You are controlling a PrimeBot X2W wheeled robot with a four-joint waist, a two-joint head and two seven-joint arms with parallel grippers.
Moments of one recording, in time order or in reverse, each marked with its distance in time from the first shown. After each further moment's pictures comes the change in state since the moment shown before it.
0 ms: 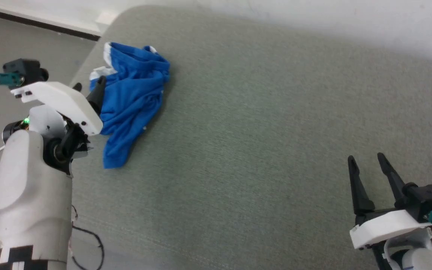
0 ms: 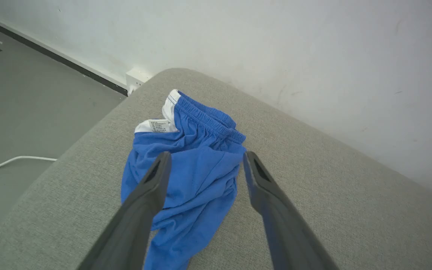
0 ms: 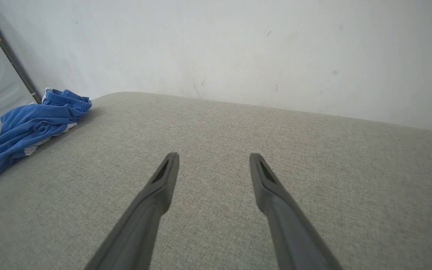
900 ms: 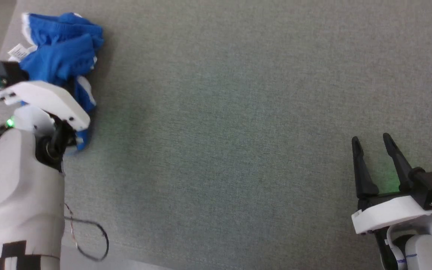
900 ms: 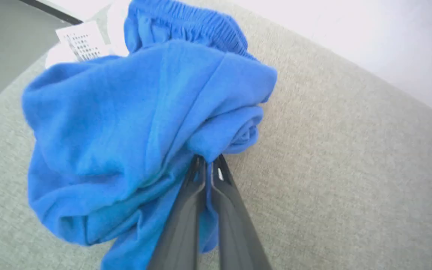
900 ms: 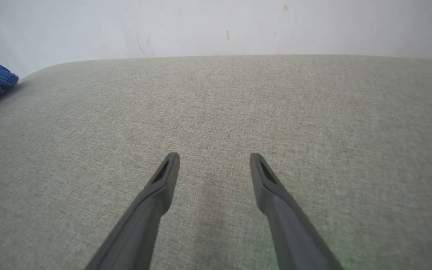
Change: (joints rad) left arm -0.031 0.022 0.014 0.077 0.000 0.069 -0.087; right arm -0.049 0.001 -0.002 -0.059 -0.007 0.000 0.020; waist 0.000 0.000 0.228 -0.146
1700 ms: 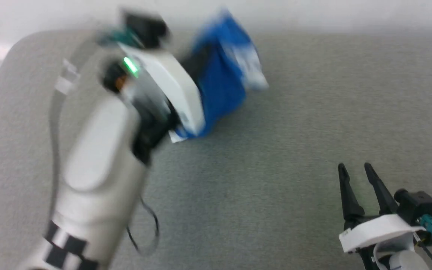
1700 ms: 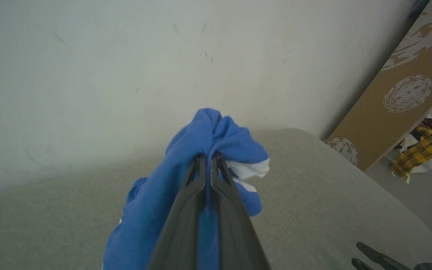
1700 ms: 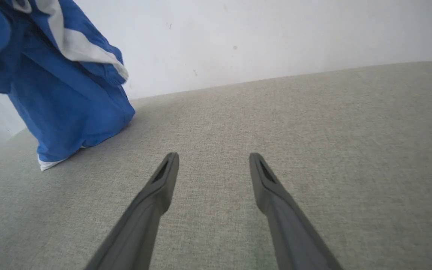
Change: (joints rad) left arm -0.094 -0.078 -0.480 -0.305 -0.129 -0.126 0.034; right arm 0.011 0.000 0.043 0.215 0.155 0.000 -0.095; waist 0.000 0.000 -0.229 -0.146
